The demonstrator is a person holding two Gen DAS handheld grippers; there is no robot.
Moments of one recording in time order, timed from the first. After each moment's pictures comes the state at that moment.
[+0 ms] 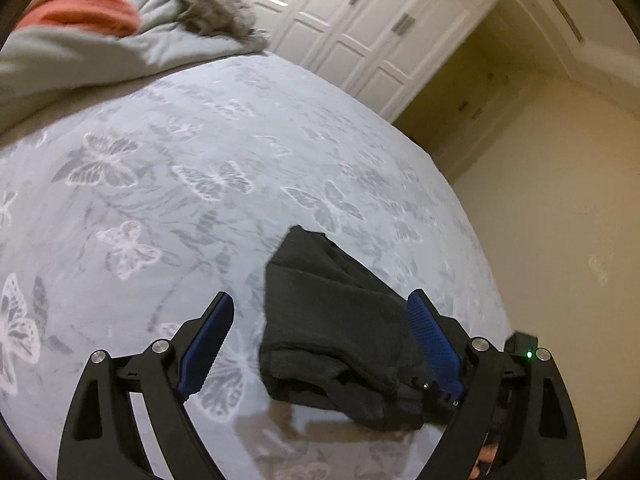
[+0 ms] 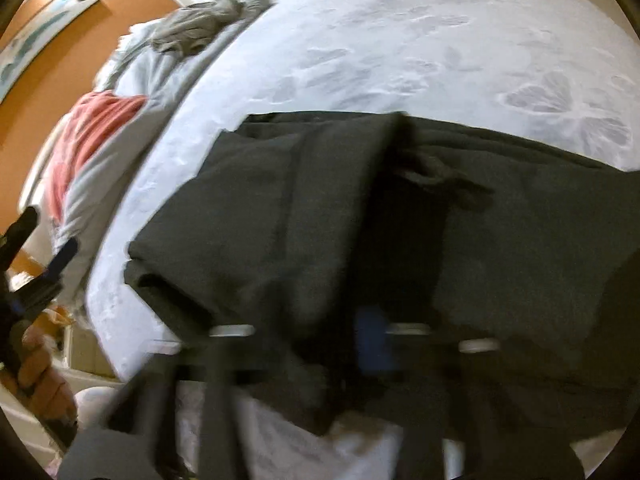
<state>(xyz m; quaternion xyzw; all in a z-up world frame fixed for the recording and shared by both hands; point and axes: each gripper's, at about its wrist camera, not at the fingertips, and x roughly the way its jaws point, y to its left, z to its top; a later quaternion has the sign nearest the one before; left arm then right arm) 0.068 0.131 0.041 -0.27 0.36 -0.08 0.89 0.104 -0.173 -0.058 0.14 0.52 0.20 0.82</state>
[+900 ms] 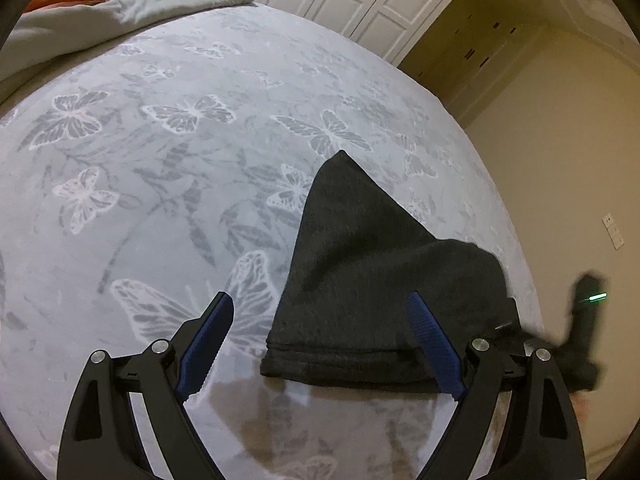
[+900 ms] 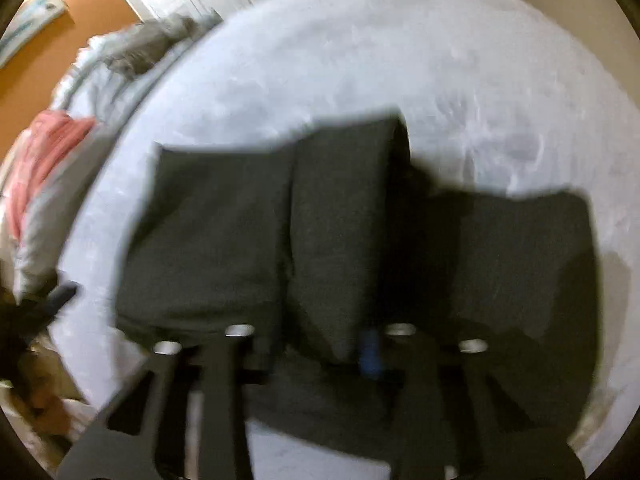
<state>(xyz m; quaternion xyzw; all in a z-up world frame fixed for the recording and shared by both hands) 0.087 0.075 -0.009 -0.22 0.45 -0.10 0.86 0.112 -0.243 -0.025 0.12 0.49 0.12 0.85</state>
